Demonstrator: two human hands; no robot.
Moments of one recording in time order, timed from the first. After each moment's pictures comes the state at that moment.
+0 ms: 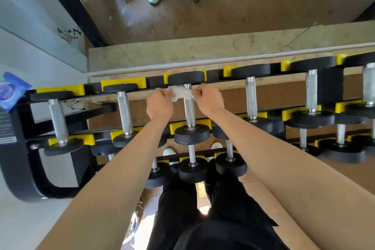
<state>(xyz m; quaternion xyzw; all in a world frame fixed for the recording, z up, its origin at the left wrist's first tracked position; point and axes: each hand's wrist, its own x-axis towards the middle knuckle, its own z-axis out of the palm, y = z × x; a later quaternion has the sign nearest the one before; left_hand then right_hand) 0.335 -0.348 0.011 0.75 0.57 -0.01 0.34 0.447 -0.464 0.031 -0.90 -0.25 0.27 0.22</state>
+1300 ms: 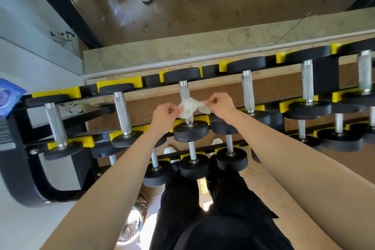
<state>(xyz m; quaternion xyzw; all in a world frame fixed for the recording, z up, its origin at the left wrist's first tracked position) 0.301 -0.372 0.010 0.75 0.44 -0.09 0.49 0.460 -0.519 0.013 -0.87 -0.13 0.39 0.28</state>
